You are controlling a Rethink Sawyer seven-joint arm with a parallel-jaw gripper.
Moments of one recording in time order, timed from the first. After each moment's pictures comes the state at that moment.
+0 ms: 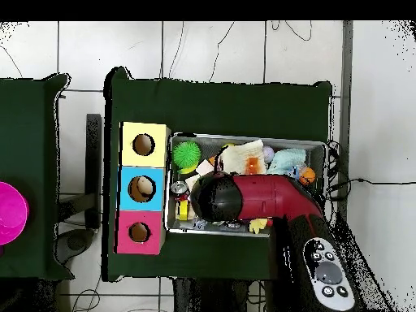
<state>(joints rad) -0.44 -0.81 0.24 1.77 -0.36 0.60 1.56</state>
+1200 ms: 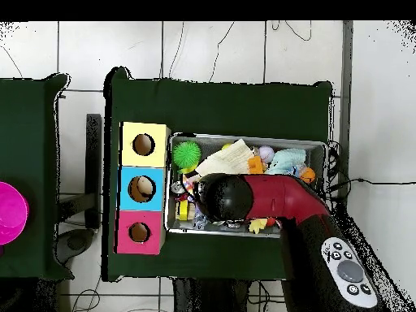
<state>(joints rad) -0.57 -0.83 0.41 1.84 -0.30 0.68 1.56</state>
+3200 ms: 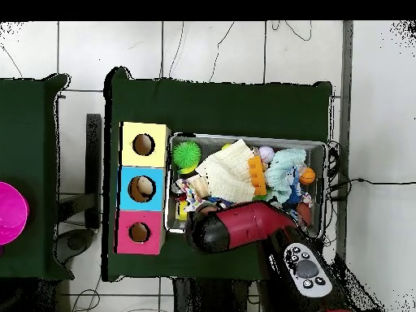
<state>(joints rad) -0.47 -0.75 0.30 1.96 -0.57 0.41 1.56</state>
